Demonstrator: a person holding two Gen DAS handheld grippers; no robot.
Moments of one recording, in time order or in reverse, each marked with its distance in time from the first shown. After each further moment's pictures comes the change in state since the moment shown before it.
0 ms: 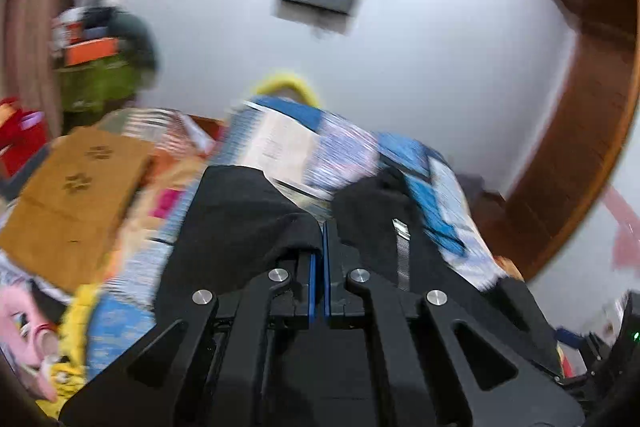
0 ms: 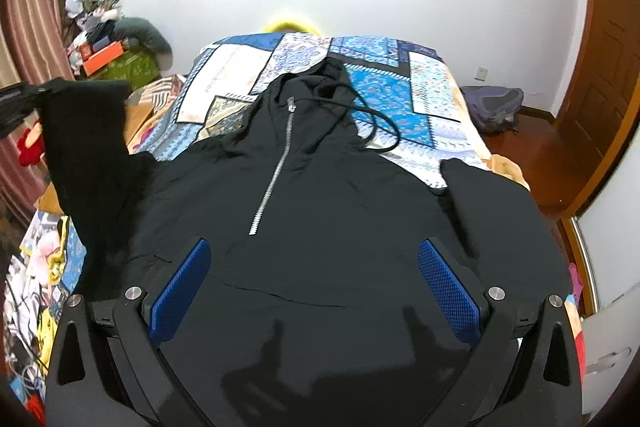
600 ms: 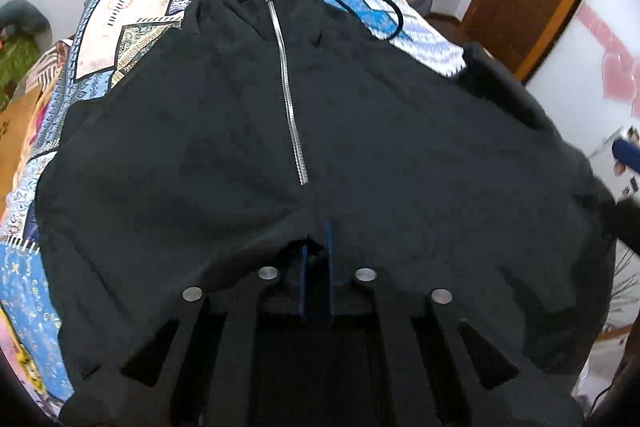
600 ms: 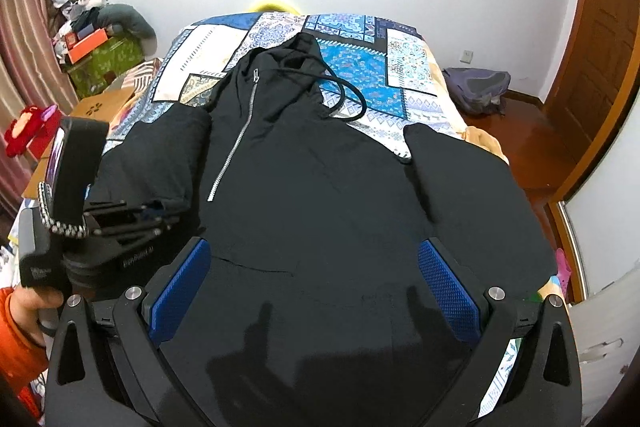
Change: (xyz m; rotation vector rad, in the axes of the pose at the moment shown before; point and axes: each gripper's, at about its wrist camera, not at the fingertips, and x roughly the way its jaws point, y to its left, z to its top) left arm 0.106 -0.115 -0.158 0.307 0.522 -0.104; right arm 0.003 -0.030 -0.022 -0.008 0.065 -0.042
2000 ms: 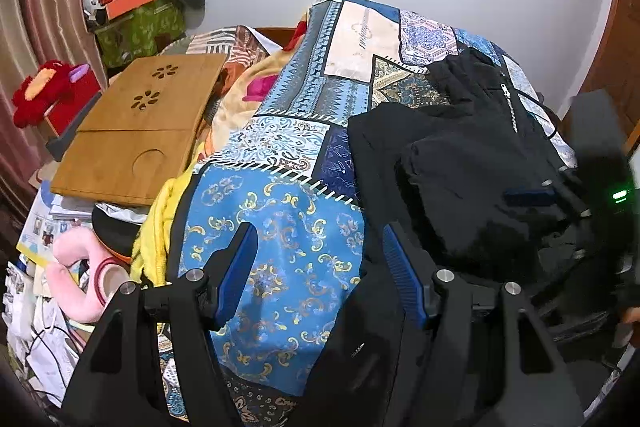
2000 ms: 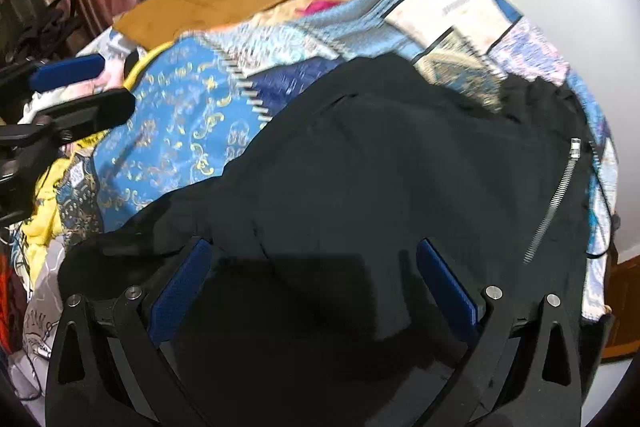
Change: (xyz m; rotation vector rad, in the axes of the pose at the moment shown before) left arm -0.133 0.215 -0.098 -0.325 -0.235 0.301; right arm 0.131 0.269 0.010 -0.617 0.250 0.273
